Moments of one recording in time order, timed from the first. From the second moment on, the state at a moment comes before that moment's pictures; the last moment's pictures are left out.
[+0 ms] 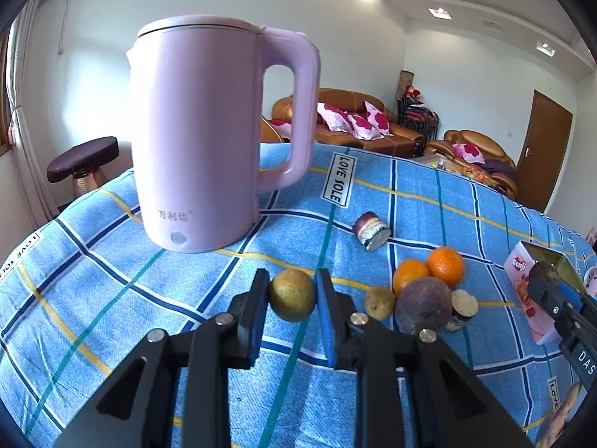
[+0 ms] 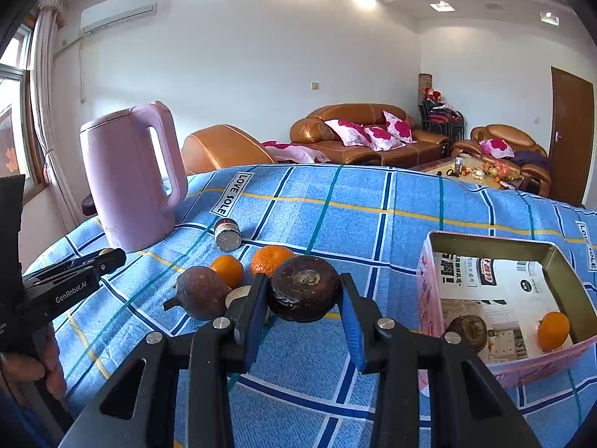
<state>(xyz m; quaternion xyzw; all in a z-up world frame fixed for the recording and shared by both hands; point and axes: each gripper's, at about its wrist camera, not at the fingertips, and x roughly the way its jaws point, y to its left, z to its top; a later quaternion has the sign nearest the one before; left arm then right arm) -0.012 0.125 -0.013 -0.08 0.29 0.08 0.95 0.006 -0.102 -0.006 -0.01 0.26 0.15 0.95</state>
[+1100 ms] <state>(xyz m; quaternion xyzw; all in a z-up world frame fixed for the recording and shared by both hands) -0.010 0.051 -0.004 -0.02 0.28 0.05 0.96 0.000 -0.162 -0.002 -0.03 0.25 0.10 0.96</state>
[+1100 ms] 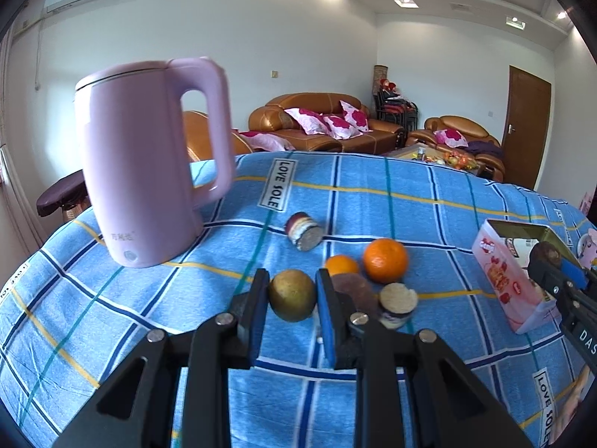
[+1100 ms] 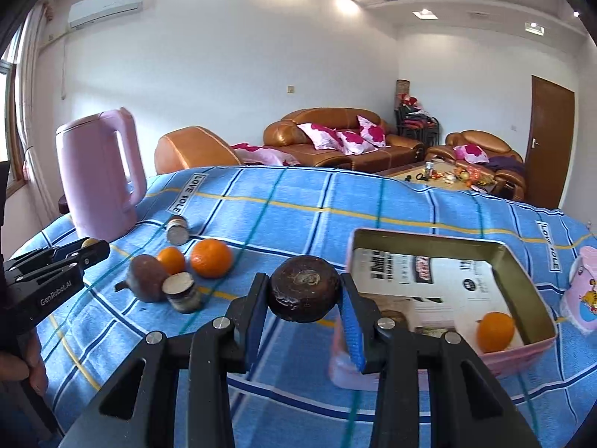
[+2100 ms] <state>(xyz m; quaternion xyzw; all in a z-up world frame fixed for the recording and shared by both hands) 0.030 -0.095 0.008 0.01 0.29 -0.09 0.95 0.015 -0.333 0.011 0.03 0.23 -0.07 0.97</state>
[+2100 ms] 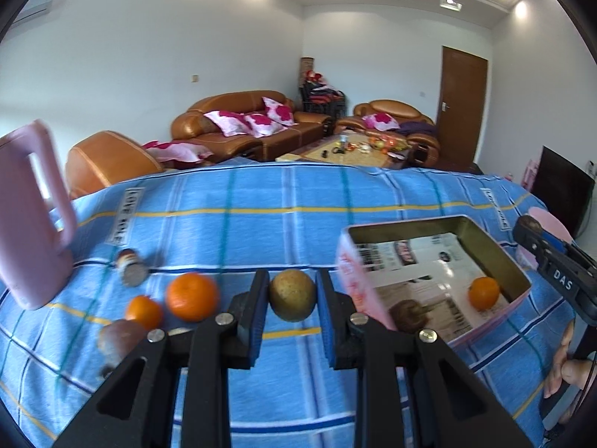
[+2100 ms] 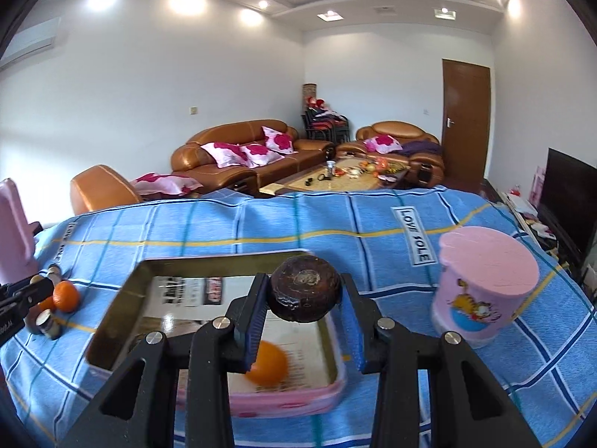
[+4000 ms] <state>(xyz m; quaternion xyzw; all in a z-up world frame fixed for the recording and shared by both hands) 0.053 -0.207 -0.017 0.05 0.32 -0.13 0.94 0.049 -0.334 -0.004 0.05 0.28 0.00 0.96</state>
